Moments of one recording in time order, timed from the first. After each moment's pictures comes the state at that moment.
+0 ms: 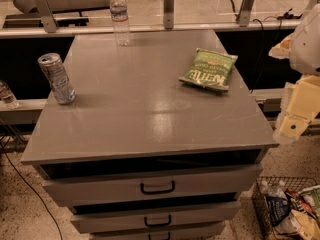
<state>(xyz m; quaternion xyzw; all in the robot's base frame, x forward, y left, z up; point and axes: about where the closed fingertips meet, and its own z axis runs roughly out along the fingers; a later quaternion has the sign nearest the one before) 0.438 -0.217 0.976 -0.60 0.78 -0.03 0.16</state>
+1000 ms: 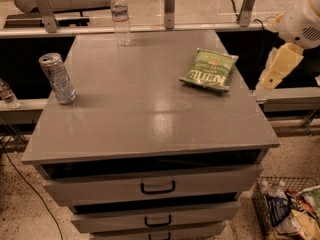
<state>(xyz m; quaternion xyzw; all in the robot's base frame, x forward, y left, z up) 0.570 -0.251 0.968 -0.57 0.78 -0.03 0.25</state>
